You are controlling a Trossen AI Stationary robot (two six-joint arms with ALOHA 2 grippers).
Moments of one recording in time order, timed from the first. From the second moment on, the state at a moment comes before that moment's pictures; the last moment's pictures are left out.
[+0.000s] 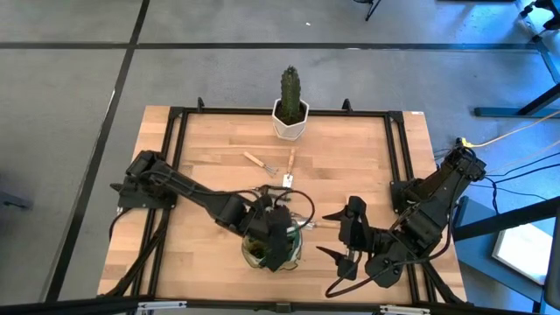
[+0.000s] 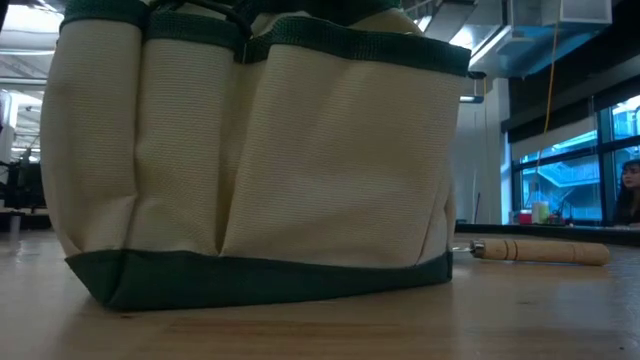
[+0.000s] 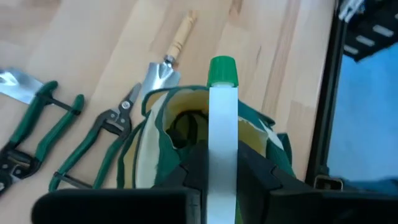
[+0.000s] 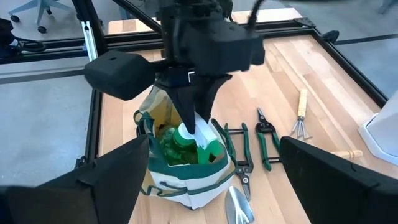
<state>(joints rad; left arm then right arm) -0.42 1.86 1.71 -0.83 -0.27 -0.73 0.81 1.60 1.65 -0.94 0.80 0.71</state>
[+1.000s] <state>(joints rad) -0.49 1.87 1.71 -0.89 -0.40 -0.82 0.80 1.60 1.65 -0.94 0.80 0.73</state>
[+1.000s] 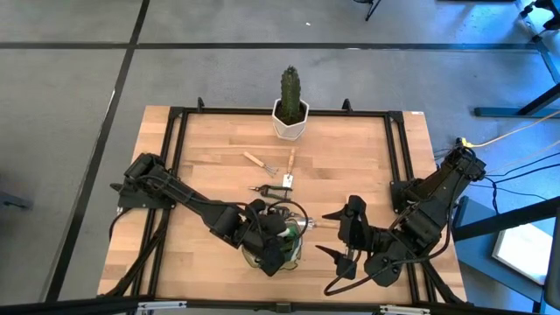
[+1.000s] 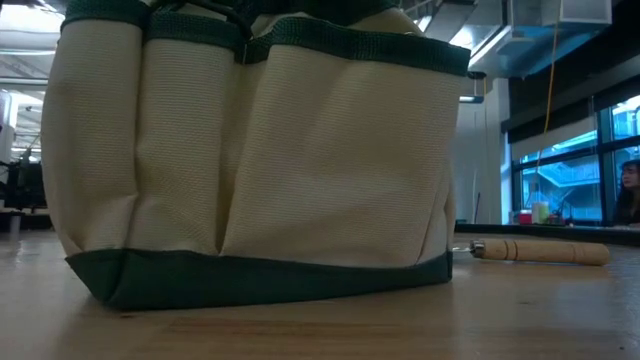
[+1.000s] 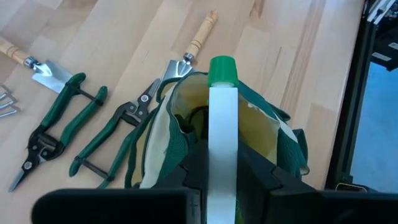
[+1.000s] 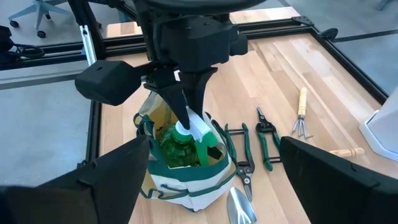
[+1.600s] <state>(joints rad) -0.51 1.92 1.71 -0.89 -0.41 -0.85 0.80 1.60 1.65 -0.93 0.80 0.73</state>
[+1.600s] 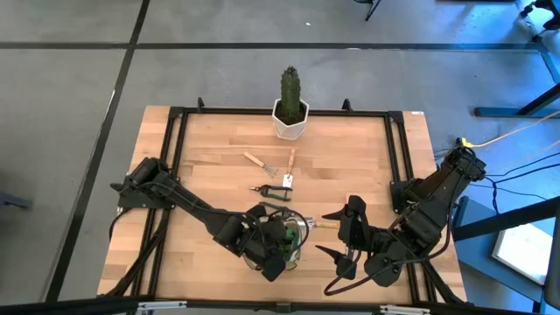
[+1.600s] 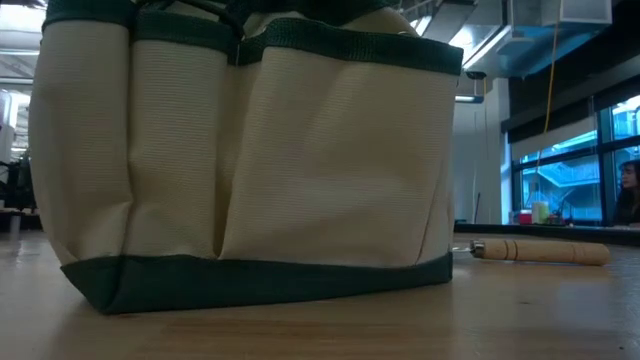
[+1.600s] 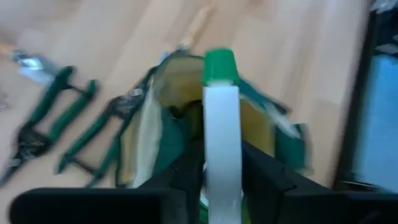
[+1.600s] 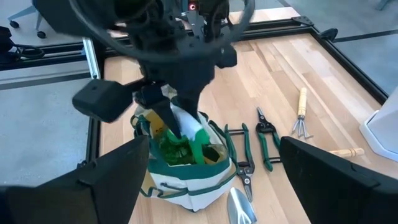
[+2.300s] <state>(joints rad) -0.51 1.84 1.70 -0.91 -0.41 -0.84 0.80 1.60 1.65 -0.93 0.80 0.73</state>
